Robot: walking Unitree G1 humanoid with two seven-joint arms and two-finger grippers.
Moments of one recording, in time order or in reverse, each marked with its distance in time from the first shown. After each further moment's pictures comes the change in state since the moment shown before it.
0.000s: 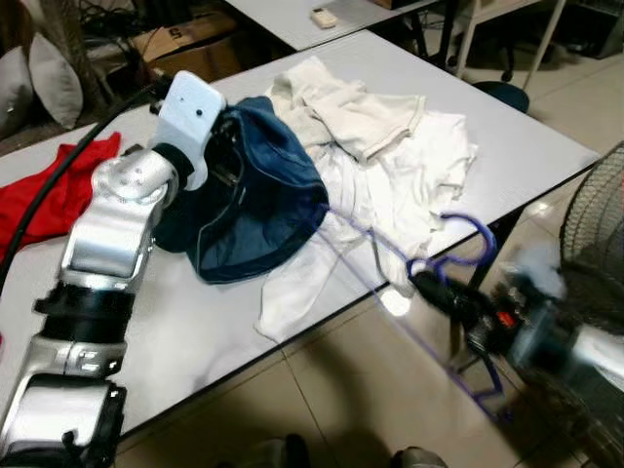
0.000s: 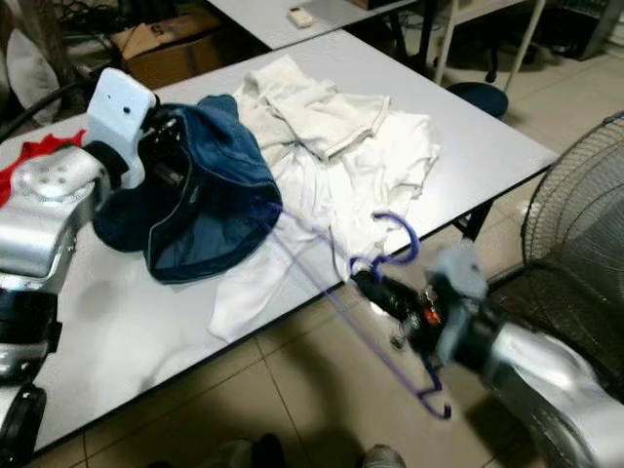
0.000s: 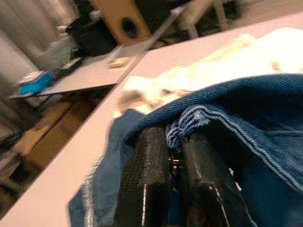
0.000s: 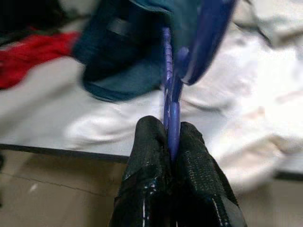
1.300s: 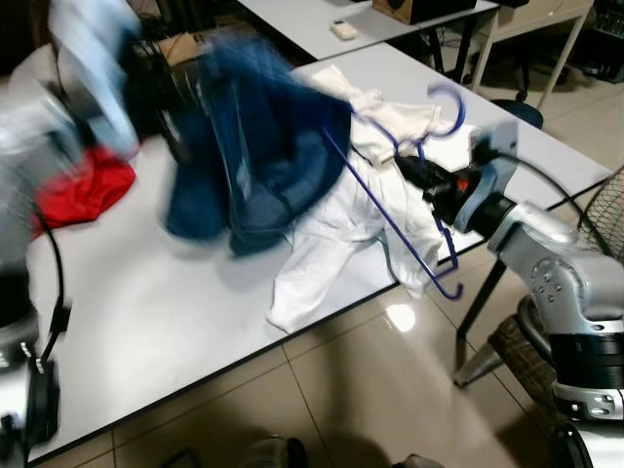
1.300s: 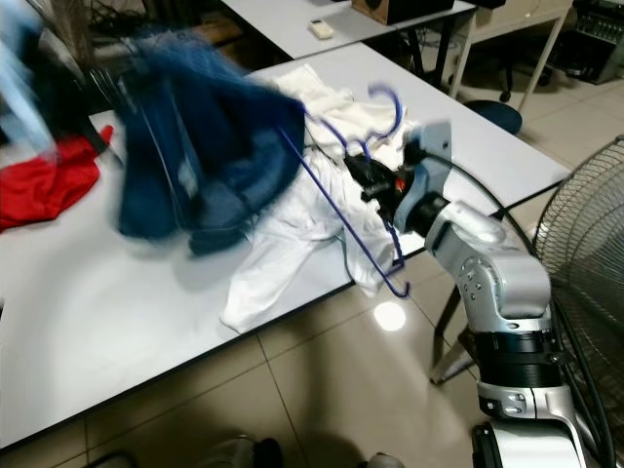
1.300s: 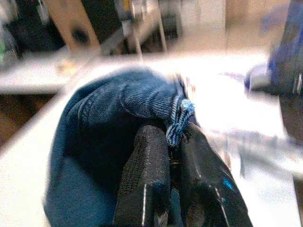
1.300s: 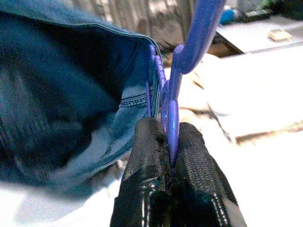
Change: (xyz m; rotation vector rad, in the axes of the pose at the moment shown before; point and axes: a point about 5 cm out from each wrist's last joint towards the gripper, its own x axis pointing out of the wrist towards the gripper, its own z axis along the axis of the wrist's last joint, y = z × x) left arm -0.045 0.023 0.038 -0.205 -0.002 -0.300; right arm 0.083 -0.057 0.065 0.061 -0.183 -0.149
